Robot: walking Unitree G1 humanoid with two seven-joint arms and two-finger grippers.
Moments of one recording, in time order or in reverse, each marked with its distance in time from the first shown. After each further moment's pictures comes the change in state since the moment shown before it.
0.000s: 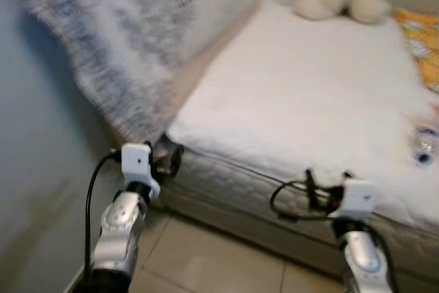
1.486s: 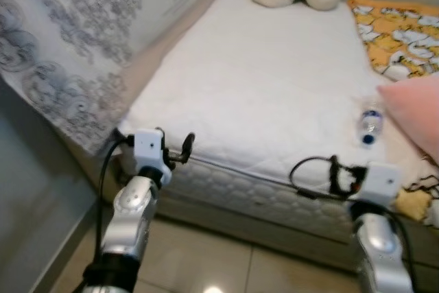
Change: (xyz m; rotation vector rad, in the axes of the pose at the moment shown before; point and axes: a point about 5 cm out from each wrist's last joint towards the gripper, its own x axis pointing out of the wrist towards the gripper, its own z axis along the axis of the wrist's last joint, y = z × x) left arm 0.016 -0.014 0.010 0.019 0.026 -0.040; right arm 0.016 -0.013 0.015 0.011 0.095 -0.135
